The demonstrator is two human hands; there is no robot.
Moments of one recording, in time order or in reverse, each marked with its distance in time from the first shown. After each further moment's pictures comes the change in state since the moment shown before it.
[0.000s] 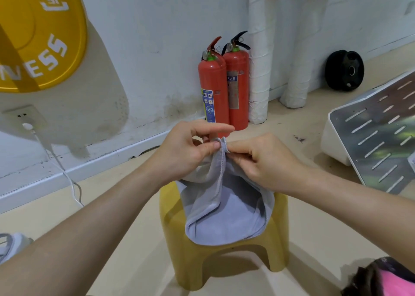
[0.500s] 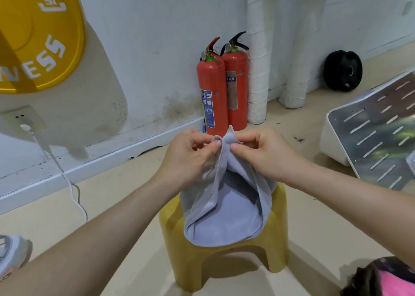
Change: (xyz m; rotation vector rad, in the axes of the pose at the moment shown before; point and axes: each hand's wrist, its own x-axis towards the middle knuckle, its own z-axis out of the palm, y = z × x) left_hand -0.002 -0.013 0.024 -0.078 0.265 -0.185; right_hand 0.005 0.014 0.002 0.427 0.040 0.350
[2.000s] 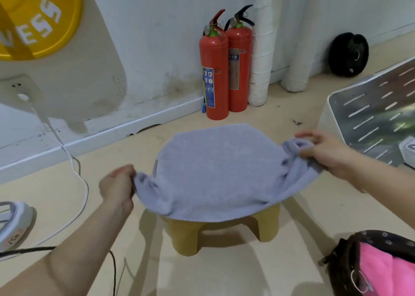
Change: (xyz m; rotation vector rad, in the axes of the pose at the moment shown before) left_hand -0.062 -0.142 -0.066 -0.432 0.737 -0.766; right_hand -0.051 0.094 -0.068 0.109 0.174 0.721
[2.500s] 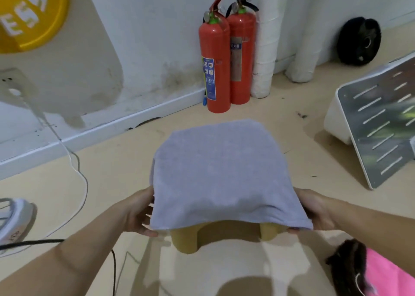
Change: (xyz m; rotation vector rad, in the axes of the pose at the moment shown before) left_hand 0.003 -0.029 -0.004 0.851 -0.653 -0.530; right_hand -0.011 0.091 0.052 0.137 -0.468 0.611
